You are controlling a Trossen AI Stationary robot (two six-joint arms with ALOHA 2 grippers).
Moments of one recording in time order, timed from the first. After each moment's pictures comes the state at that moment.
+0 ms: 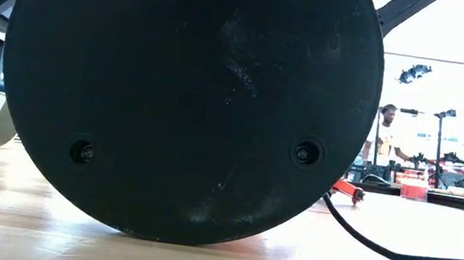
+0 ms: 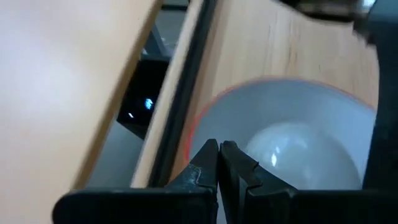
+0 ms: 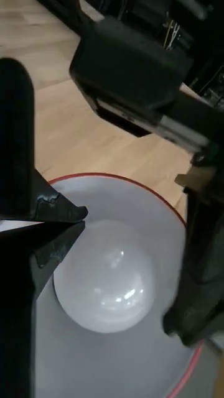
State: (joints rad) left arm 0.63 2.08 1.74 -0.46 0.17 0.40; right arm -0.56 1.76 1.18 -0.09 -0.24 0.45
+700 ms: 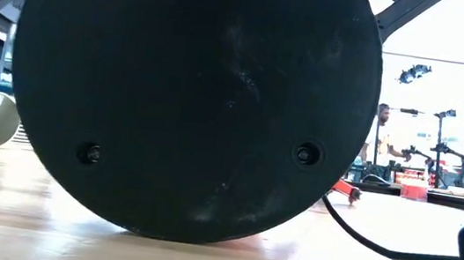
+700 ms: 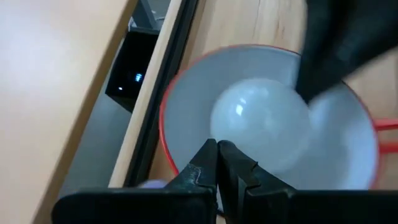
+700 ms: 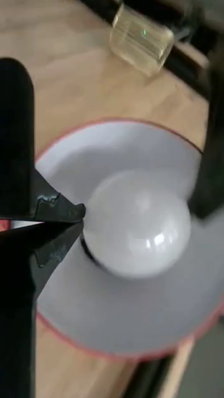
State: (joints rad) left arm 0.62 2.04 1.74 -0.61 0.18 0.38; right arm -0.62 1.76 1.18 -0.17 -0.24 0.39
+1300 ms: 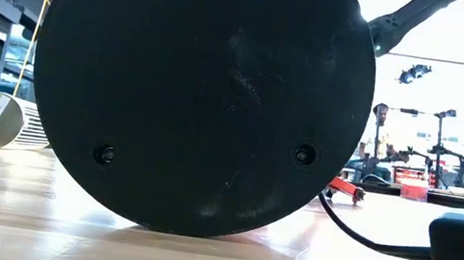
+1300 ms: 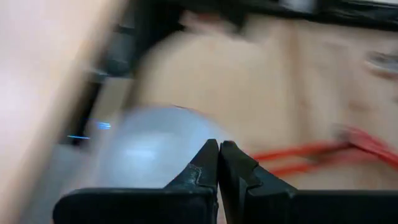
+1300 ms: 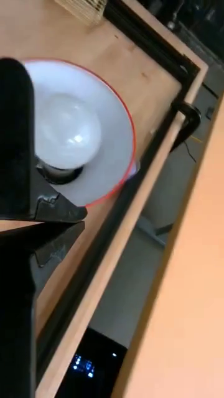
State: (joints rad) left arm 0.57 1.94 1.74 -0.59 0.33 0.31; right arm -0.77 1.66 1.18 -0.21 -0.17 0.33
